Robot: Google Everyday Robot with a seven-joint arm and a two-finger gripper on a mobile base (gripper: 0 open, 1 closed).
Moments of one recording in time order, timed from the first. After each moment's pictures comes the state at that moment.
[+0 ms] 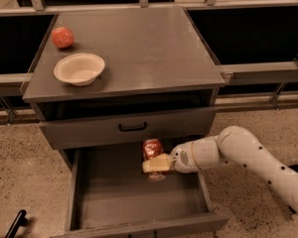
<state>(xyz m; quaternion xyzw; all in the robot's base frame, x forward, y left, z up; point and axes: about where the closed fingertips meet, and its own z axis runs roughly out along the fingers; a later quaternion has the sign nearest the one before) 0.485 -0.025 0.639 -0.87 -0.18 -0.18 0.43</state>
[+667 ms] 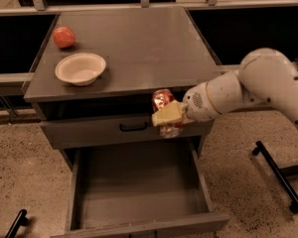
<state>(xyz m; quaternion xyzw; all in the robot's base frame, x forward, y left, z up) 0.523 -0.056 0.803 -0.89 -0.19 -0.19 0.36</state>
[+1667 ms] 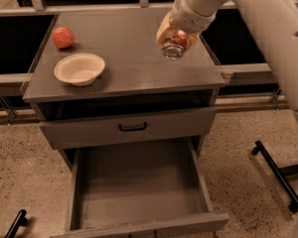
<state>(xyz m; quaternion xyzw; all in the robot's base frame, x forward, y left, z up) 0.695 -0.082 0.938 -0.96 0.01 -0.24 0.17</state>
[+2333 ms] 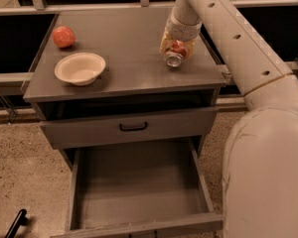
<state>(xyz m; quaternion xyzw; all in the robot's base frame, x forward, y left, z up) 0.761 -0.103 0.869 -0.98 0.08 -0.19 0.08</state>
